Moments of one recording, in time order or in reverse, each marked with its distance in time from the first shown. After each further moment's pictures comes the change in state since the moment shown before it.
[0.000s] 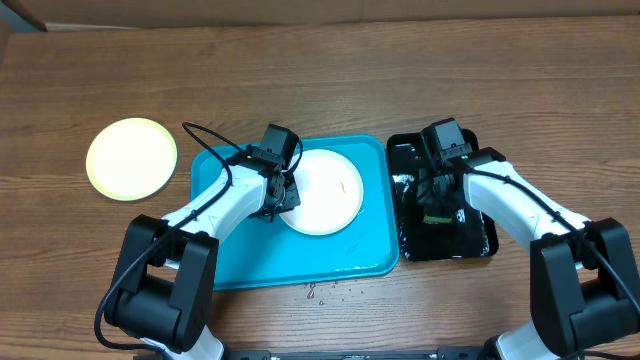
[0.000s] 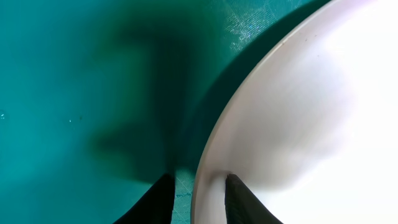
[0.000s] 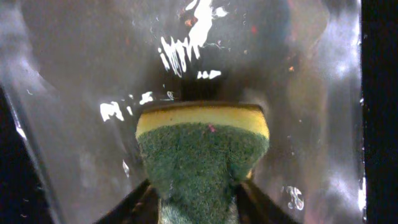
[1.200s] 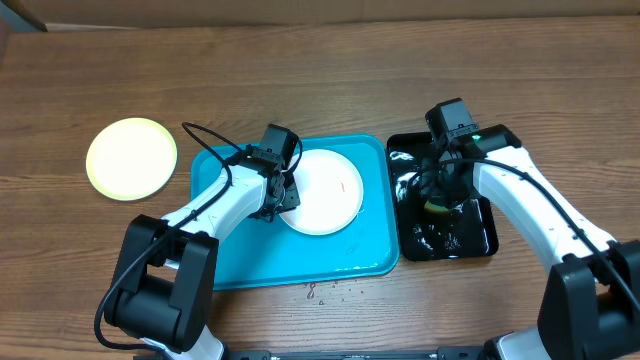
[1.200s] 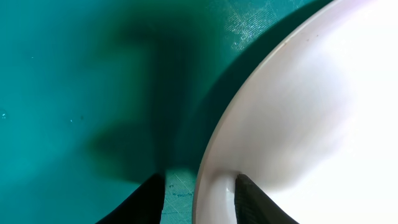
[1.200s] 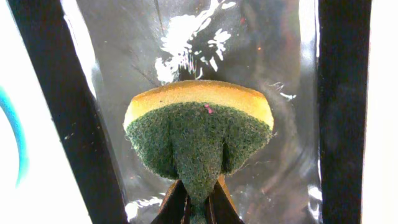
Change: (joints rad) left arm 0.000 0.000 0.000 -0.001 0.000 0.000; right arm 0.000 -0.063 0.181 -0.300 -0.050 -0.017
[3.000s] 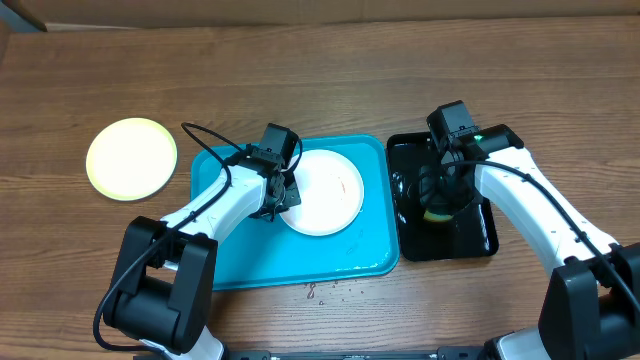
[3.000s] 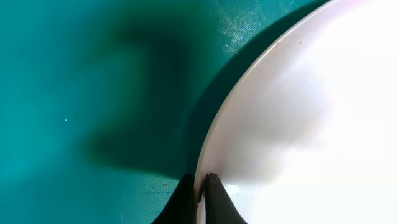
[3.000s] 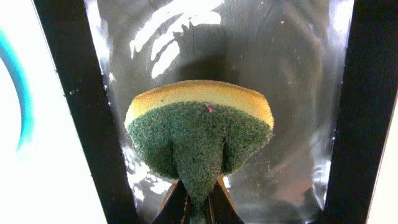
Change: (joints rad) left arm 0.000 -0.005 0.000 0.004 0.012 -0.008; right arm 0.000 -0.008 0.003 -0.070 -0.064 -0.069
